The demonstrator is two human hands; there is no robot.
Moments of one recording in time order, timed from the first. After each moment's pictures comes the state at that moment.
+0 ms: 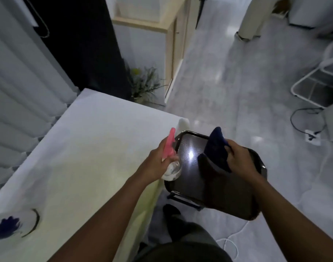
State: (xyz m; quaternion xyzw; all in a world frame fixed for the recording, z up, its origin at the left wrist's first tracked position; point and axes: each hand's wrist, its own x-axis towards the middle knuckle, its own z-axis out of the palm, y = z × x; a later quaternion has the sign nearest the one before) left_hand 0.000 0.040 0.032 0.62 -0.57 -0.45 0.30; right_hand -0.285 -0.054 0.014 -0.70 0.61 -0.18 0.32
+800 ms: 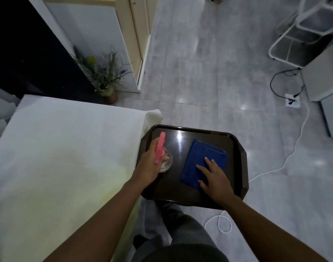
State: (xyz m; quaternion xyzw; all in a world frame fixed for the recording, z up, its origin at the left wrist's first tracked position) left_hand -0.076 -0.030 -0.039 0.64 -0.56 -0.46 0.25; right_hand -0.353 -0.002 -0.123 -0.75 0.60 0.07 0.25
